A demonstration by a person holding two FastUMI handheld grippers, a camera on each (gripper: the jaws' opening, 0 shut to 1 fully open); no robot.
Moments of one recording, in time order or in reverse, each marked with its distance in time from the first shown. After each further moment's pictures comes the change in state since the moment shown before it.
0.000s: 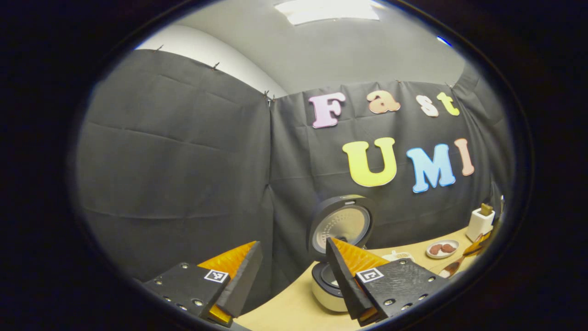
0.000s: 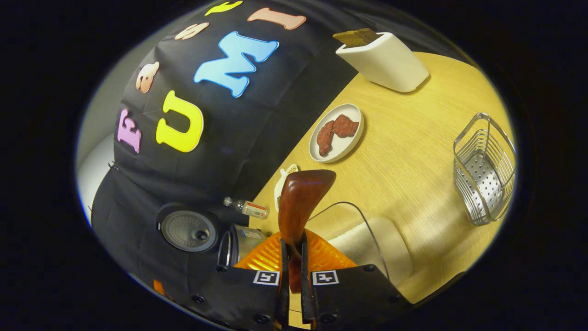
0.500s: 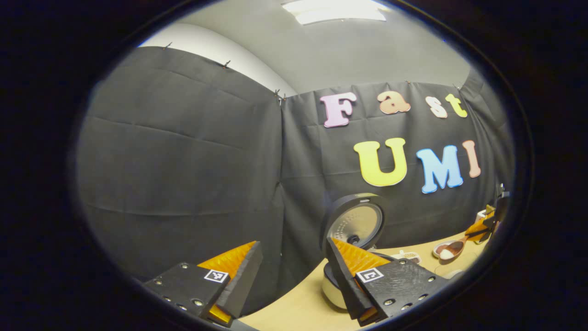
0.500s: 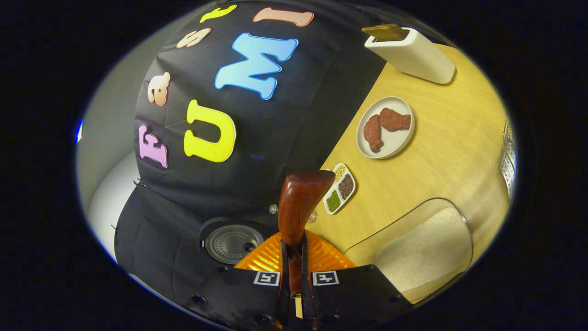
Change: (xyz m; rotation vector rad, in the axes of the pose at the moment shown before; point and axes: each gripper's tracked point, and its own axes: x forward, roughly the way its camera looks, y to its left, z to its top) left arm -0.004 0.044 -0.008 -0.017 0.006 0.064; right arm 0.028 0.108 -0.004 0.040 0.028 0.182
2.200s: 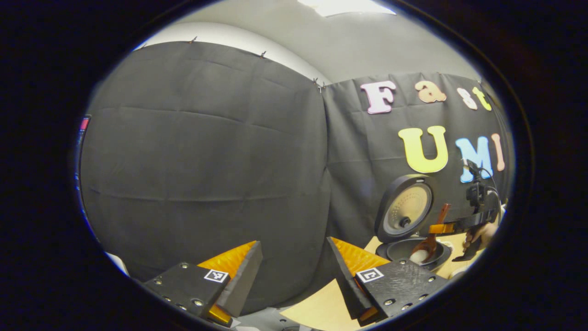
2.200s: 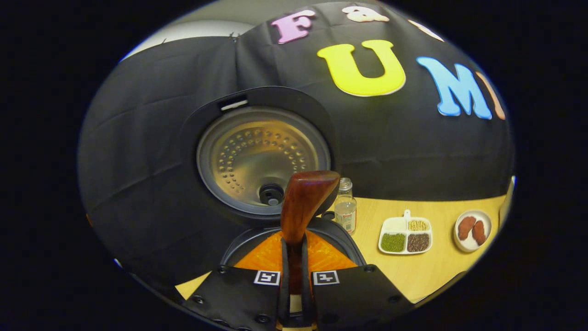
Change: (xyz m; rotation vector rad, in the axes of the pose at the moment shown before) left arm -0.032 0.112 -0.042 -0.002 0.082 0.224; right arm 0.181 0.075 -0.158 -1.155 0.079 0.035
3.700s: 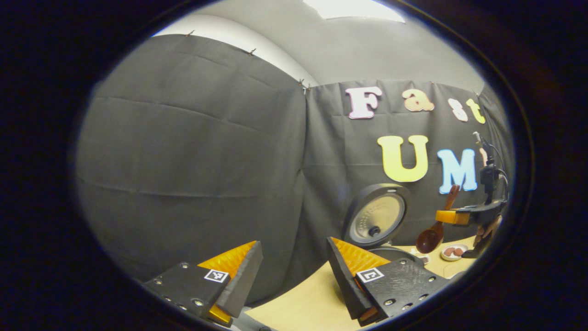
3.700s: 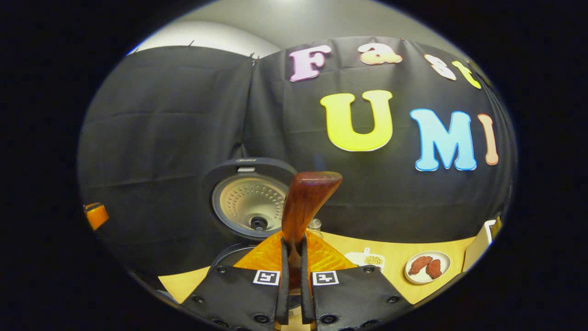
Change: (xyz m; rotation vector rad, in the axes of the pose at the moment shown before) left arm -0.008 -0.055 0.017 -0.061 -0.008 -0.166; right arm -0.057 -0.052 0.057 -0.044 -0.203 -0.082
